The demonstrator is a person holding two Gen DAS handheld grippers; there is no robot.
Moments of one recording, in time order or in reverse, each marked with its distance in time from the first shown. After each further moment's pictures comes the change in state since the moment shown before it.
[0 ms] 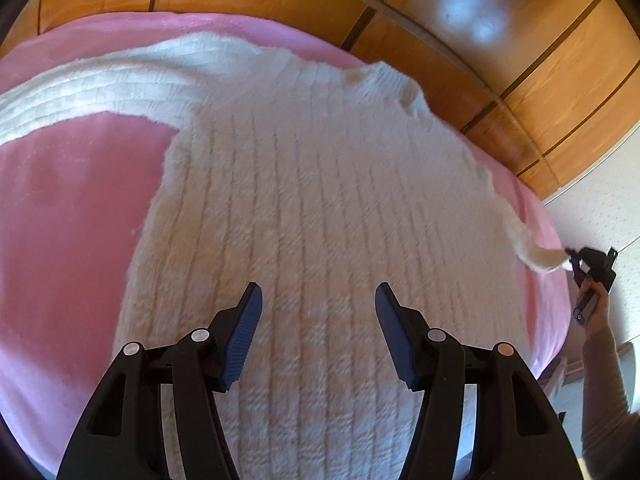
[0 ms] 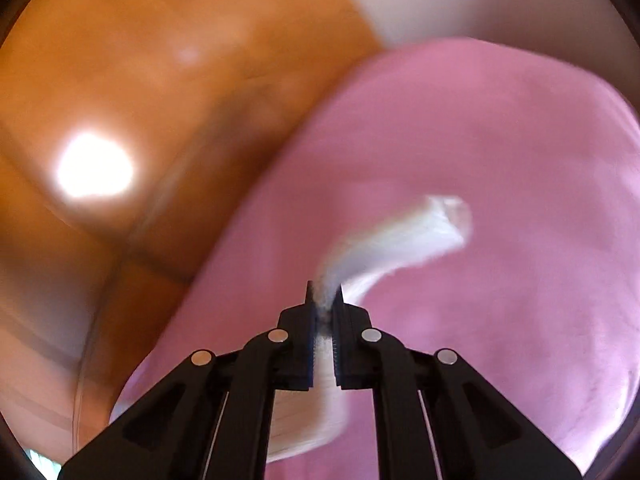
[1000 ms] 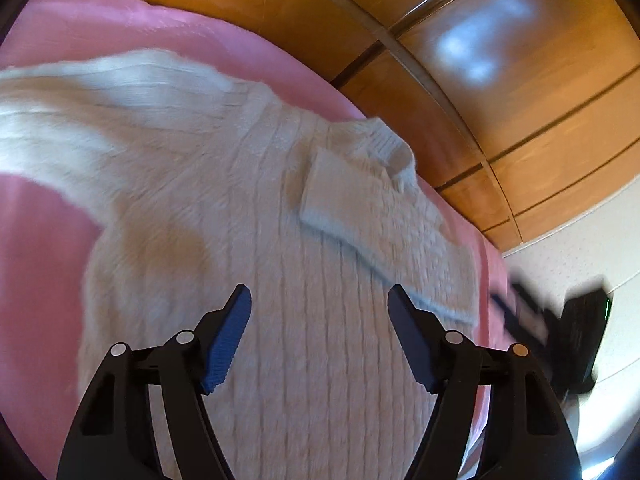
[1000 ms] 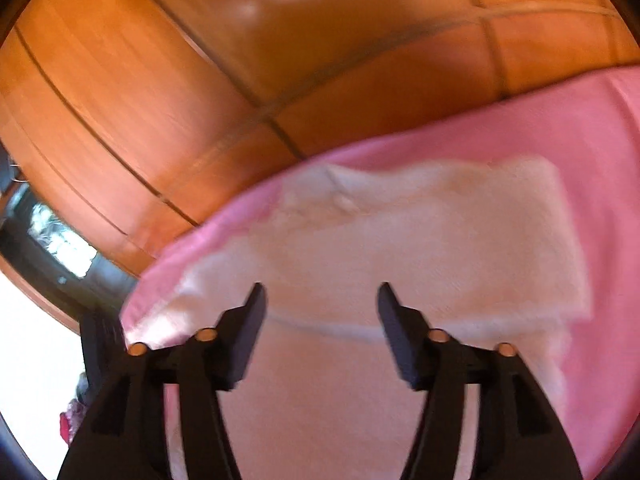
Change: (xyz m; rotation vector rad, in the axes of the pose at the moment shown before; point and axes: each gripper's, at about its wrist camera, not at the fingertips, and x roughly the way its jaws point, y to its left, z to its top) left arm 0.052 0.014 0.095 -0.148 -0.014 -0.189; right arm 0.024 0.234 -0.244 -0.497 0.393 0.378
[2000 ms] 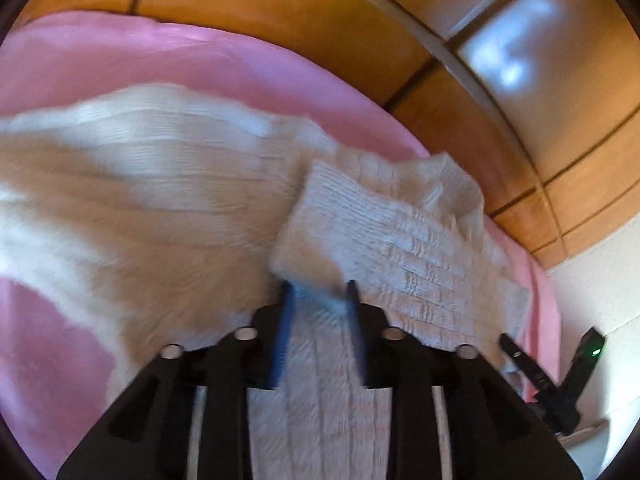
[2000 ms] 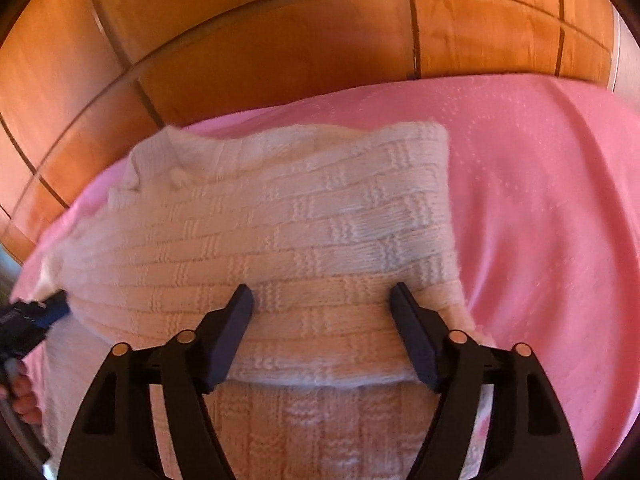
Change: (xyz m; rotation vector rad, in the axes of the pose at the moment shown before) left arm 0.016 0.032 0.039 0.005 -0.067 0.152; right arm 0.065 -0.045 0.007 -0.068 0.019 -0.393
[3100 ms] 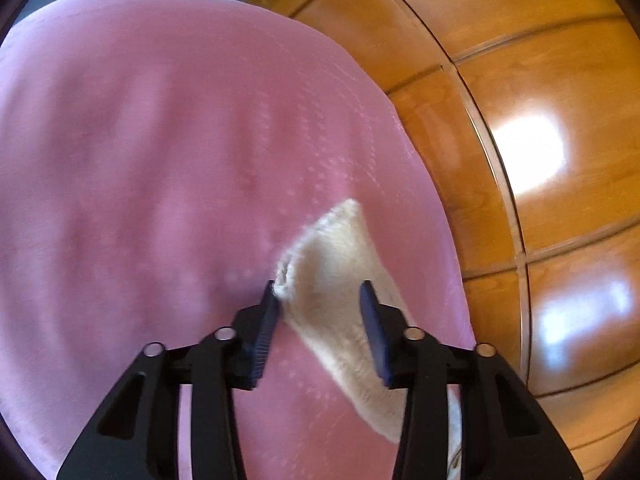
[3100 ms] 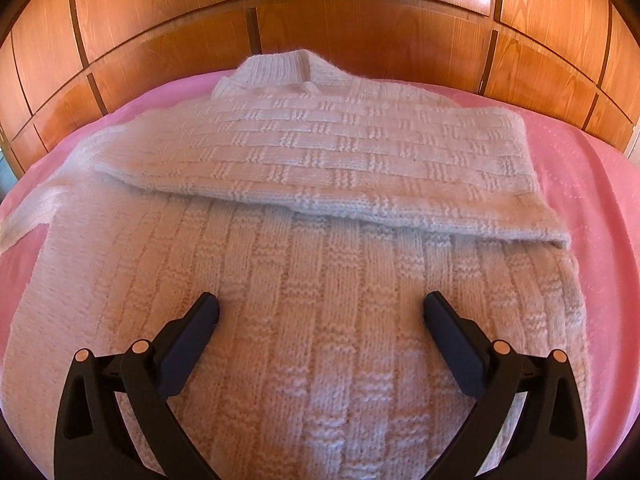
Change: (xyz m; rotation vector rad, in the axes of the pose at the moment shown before) left arm -0.234 0.353 0.008 -0.750 -0.452 0.164; right arm -0.020 0.084 -0.082 -0.243 -0.013 -0.027
